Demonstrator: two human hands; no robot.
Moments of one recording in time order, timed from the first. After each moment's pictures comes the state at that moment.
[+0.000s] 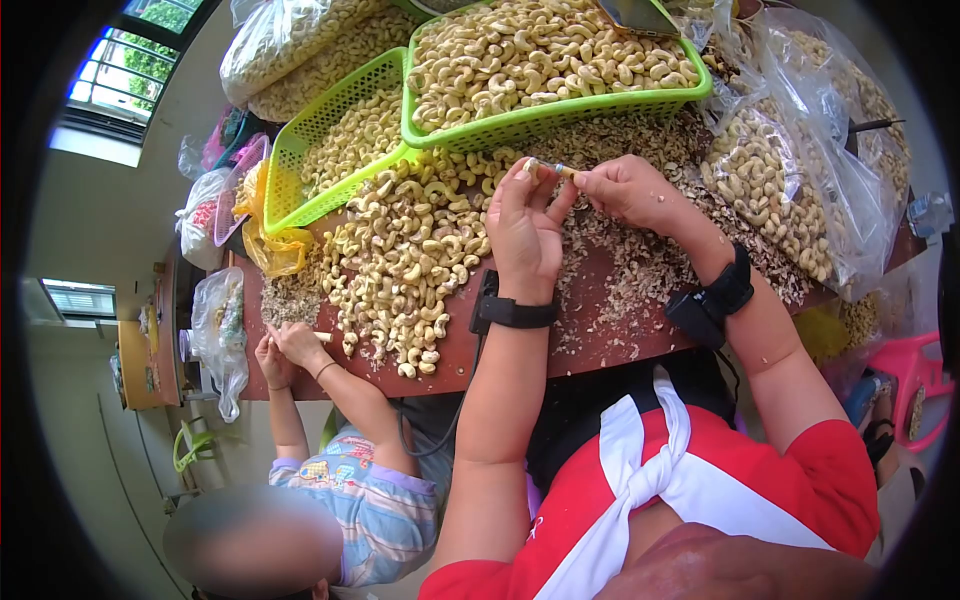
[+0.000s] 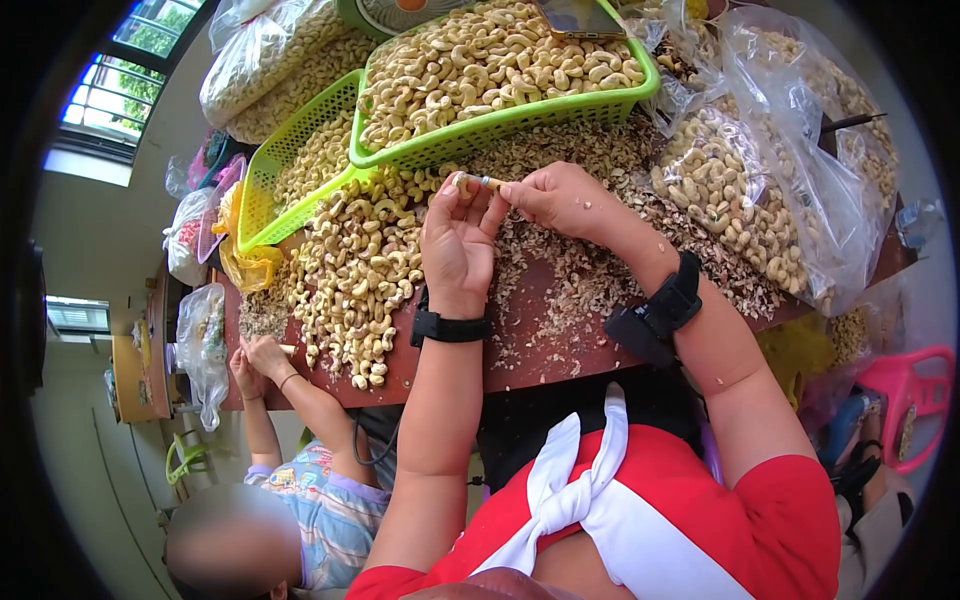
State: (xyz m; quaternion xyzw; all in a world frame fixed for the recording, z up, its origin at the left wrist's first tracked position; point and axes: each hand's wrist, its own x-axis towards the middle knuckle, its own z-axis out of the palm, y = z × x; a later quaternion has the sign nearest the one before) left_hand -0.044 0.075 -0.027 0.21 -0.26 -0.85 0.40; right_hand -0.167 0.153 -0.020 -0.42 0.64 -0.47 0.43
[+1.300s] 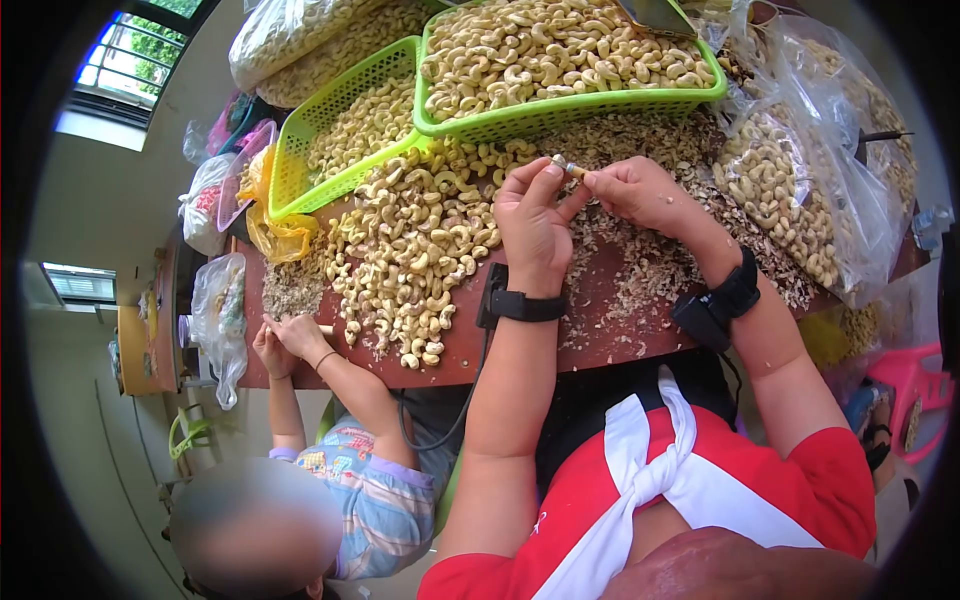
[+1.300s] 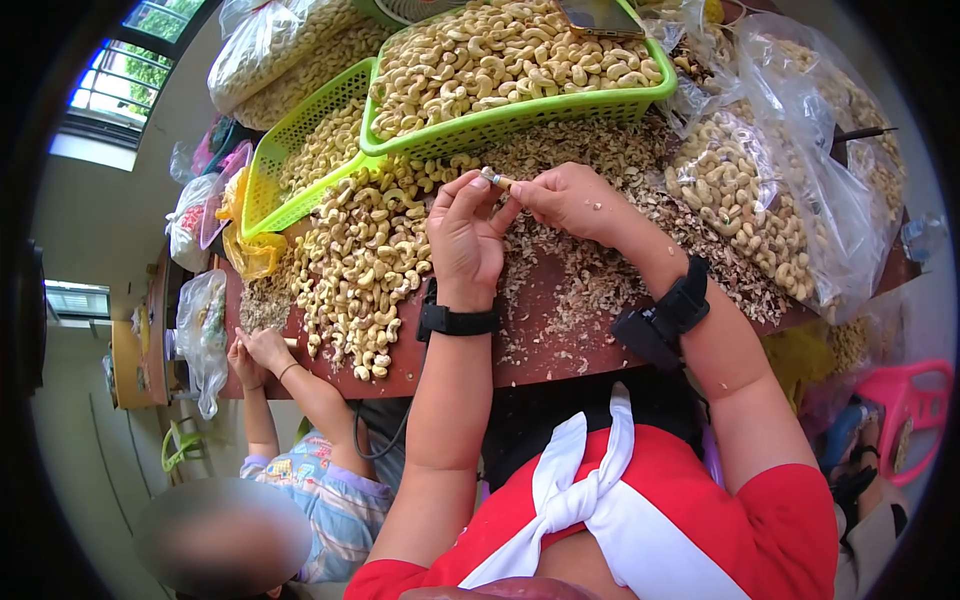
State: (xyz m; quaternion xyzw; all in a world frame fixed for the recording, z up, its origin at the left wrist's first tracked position) left_hand -0.042 0.077 -0.028 0.22 -0.30 -0.83 0.42; right_hand -0.160 0.154 -0.013 -0.41 0.64 -0.46 0.45
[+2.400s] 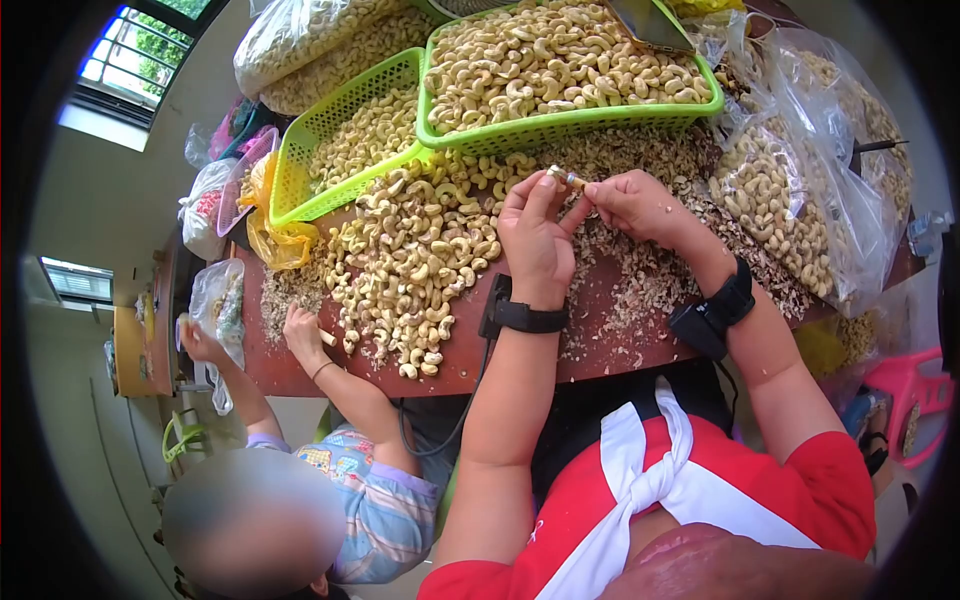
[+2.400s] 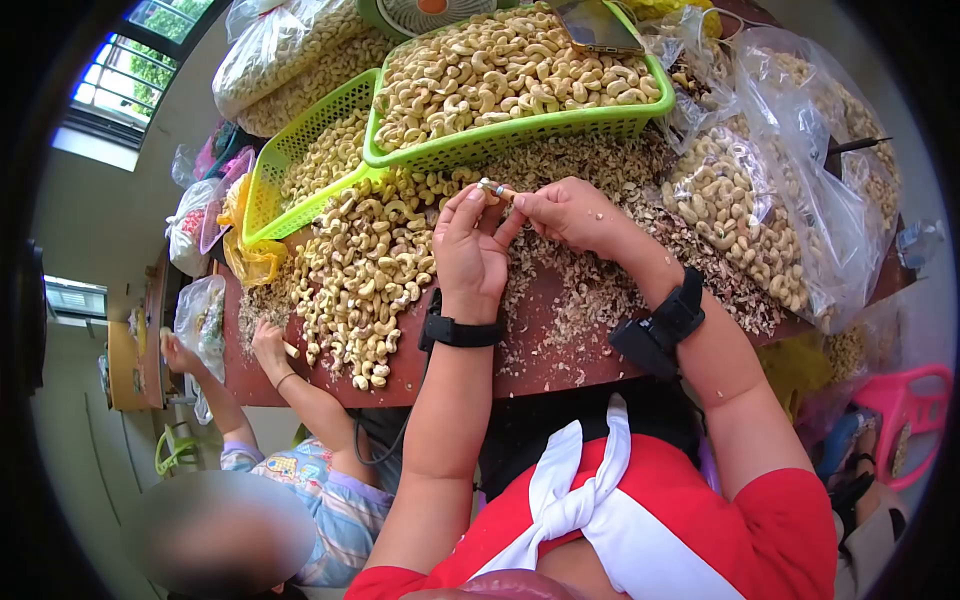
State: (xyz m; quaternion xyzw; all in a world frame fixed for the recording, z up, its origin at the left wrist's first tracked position) left_hand -0.044 0.079 -0.028 0.23 -0.27 -0.84 0.41; right_hand -0.164 0.153 -0.018 -0.36 0.61 -0.49 0.51
